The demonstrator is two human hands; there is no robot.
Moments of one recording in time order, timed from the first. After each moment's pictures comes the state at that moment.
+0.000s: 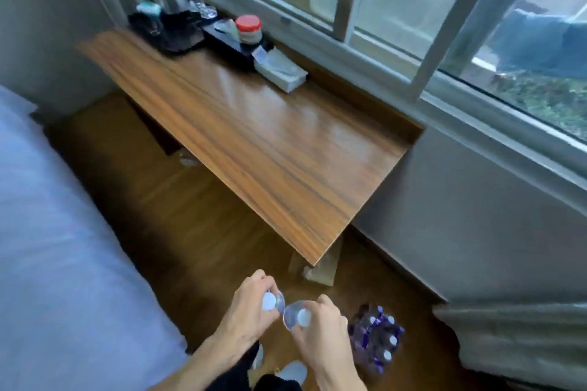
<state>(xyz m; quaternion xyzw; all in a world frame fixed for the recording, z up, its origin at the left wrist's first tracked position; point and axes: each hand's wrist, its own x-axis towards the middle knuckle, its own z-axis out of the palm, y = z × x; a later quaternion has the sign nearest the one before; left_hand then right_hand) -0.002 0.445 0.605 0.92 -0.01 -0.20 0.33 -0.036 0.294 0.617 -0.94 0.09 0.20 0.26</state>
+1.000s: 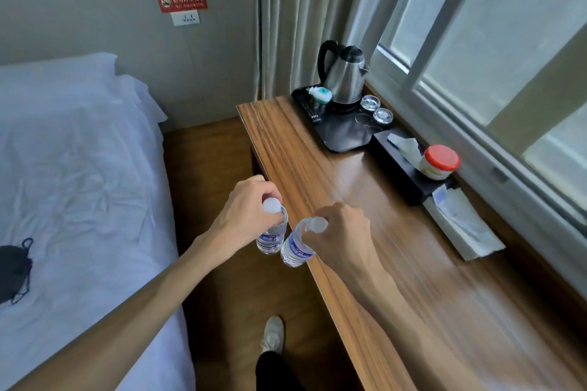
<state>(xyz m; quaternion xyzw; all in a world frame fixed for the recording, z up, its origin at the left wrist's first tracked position) 0.403 0.863 0.745 0.93 0.13 0.06 0.32 0.447 0.688 0.745 -0.95 -0.17 0.08 0.24</state>
